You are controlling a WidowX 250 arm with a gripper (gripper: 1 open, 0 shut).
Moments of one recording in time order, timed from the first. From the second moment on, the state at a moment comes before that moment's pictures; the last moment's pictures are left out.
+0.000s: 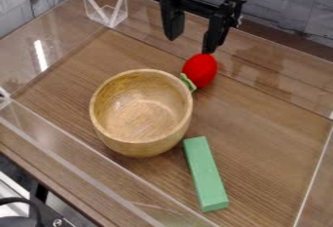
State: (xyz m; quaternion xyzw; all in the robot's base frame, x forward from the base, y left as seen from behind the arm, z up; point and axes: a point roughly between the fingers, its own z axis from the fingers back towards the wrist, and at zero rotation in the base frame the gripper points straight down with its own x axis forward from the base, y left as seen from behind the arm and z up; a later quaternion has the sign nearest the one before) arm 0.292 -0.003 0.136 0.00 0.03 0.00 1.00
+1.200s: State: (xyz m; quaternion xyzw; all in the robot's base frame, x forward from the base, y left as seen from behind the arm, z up) arm 0.206 -0.054 0.078 -0.05 0.03 0.34 0.94
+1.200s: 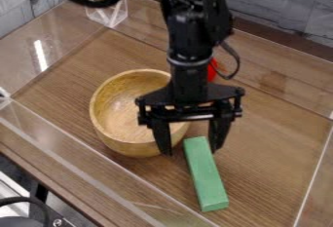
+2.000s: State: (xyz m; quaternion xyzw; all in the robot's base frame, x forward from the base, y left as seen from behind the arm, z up) arm 0.209 -0.062 0.046 -0.07 0.00 0.41 0.91
